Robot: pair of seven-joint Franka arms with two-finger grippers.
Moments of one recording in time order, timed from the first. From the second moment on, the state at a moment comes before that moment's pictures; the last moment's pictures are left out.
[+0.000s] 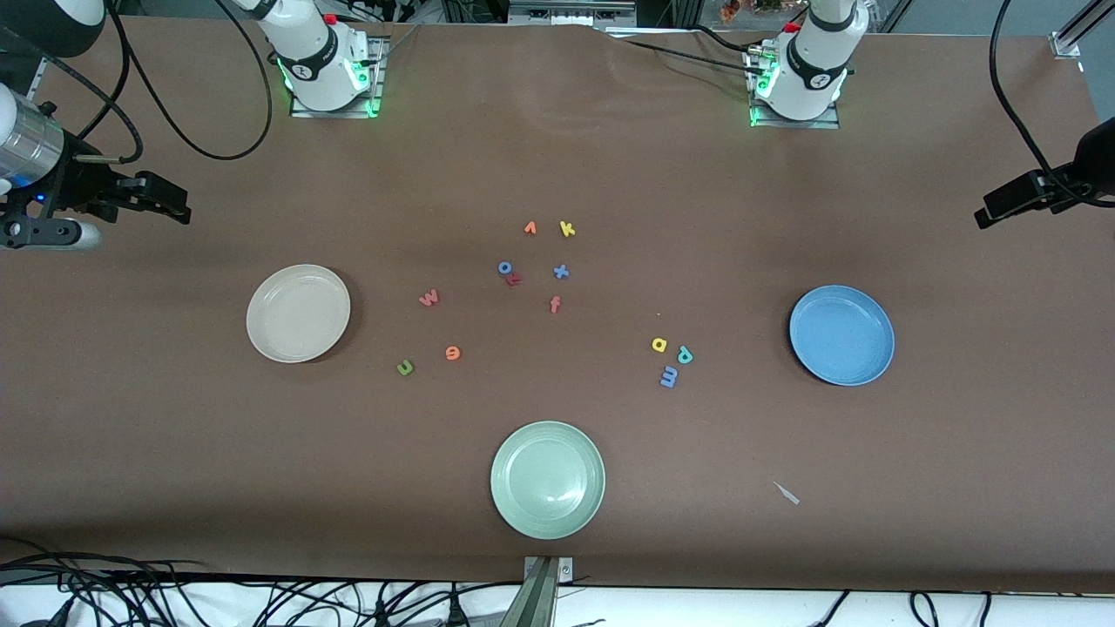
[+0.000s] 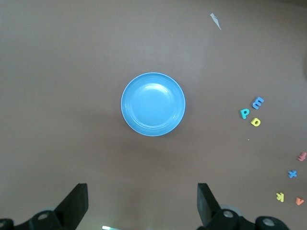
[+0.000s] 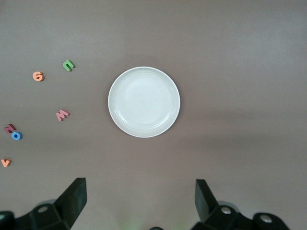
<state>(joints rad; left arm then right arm) 0.07 0.06 -0.02 -1.48 -0.03 1.46 -0.19 0.02 0.02 0.02 -1.66 -0.02 1.59 0.04</state>
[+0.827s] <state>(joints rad) 0.50 0.07 0.07 -1.42 -0.01 1.51 -0.18 0.06 0.07 0.04 -1.66 0.02 1.64 0.04</state>
